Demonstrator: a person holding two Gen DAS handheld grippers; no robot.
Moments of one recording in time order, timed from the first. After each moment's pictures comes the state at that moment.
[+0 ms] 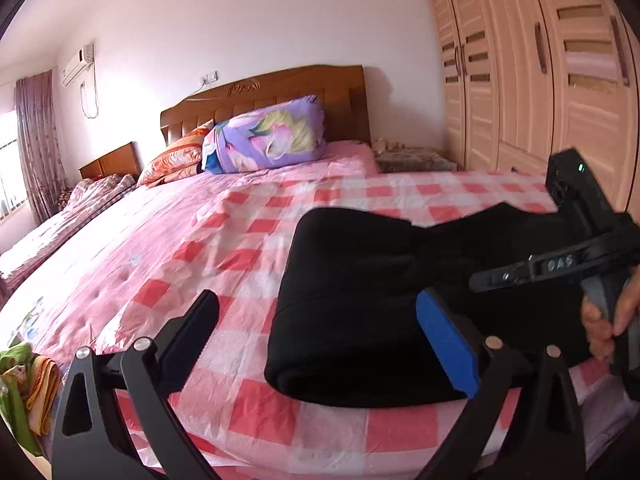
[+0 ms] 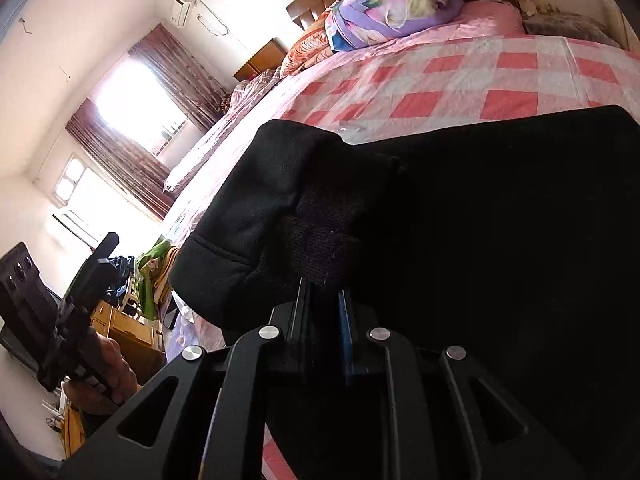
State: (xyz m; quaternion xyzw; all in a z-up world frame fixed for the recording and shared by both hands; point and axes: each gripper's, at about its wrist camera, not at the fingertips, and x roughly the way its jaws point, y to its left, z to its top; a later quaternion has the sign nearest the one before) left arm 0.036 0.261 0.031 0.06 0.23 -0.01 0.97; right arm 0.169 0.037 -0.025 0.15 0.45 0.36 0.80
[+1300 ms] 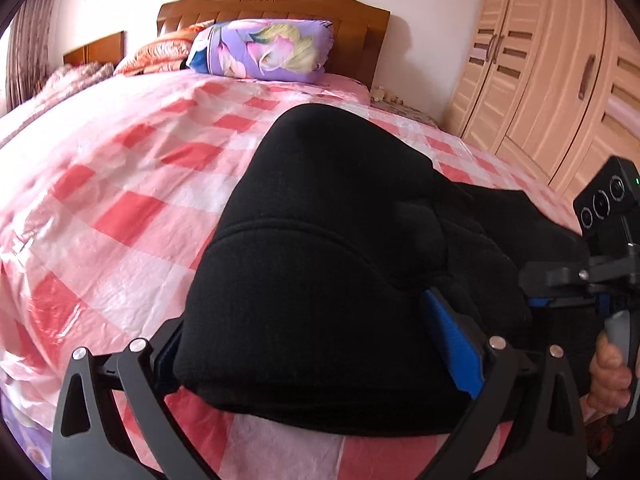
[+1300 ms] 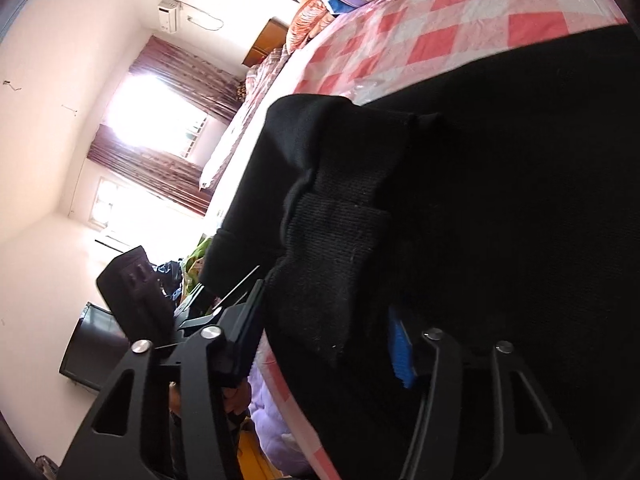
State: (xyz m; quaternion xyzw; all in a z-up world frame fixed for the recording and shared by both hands) left arm 0.110 0.278 -0.047 -0.07 0.37 -0.04 0.93; right arm 0.190 0.063 -0.040 0.24 0.52 0.40 0.72
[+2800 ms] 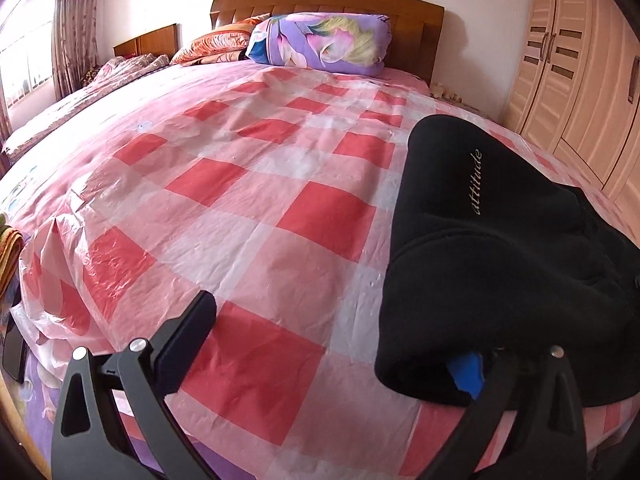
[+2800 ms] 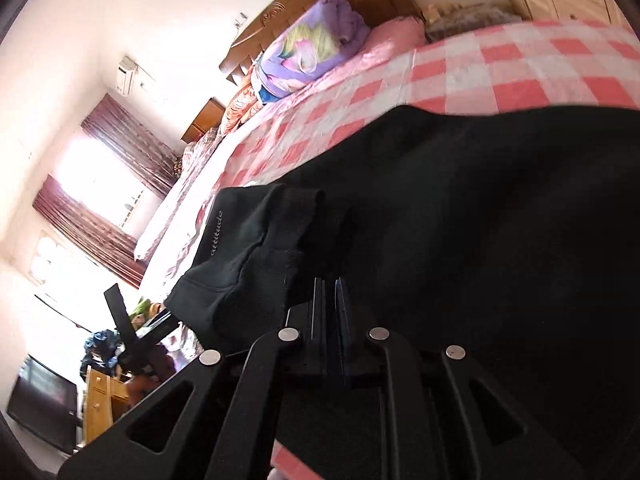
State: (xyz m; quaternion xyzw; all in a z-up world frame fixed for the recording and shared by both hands) left arm 0.092 0.300 -0.064 -0.07 0.39 0.07 0.92; right arm 0.129 -0.115 -0.014 0.24 0.44 0.24 0.83
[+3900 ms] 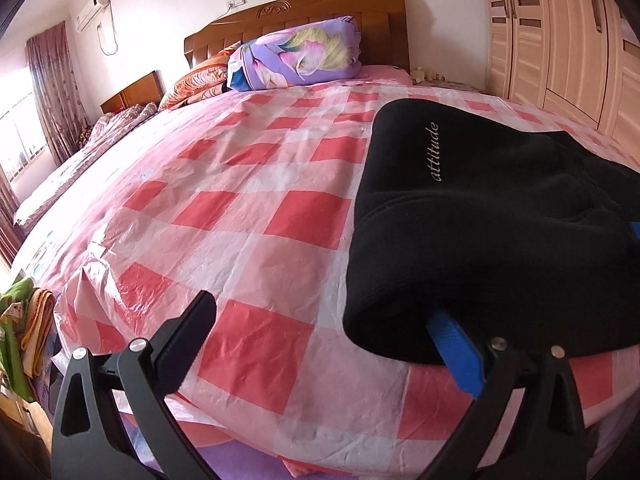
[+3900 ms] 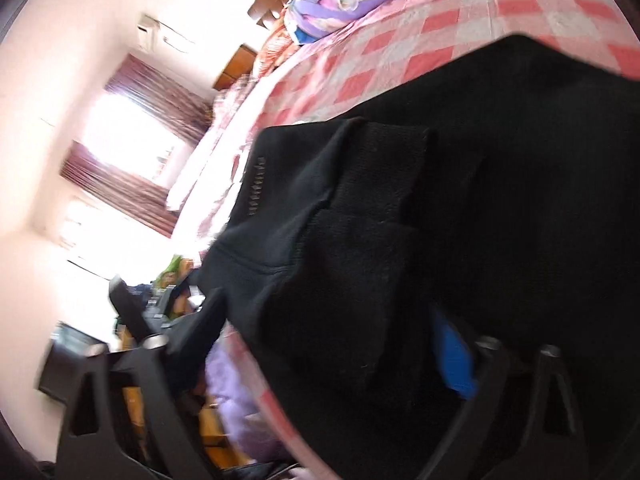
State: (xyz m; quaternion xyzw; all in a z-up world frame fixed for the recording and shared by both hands) left arm 0.076 0.268 -0.056 0.05 0.37 0.06 0.92; right arm 0.183 -0.013 -0.038 0.21 0.50 0.31 0.78
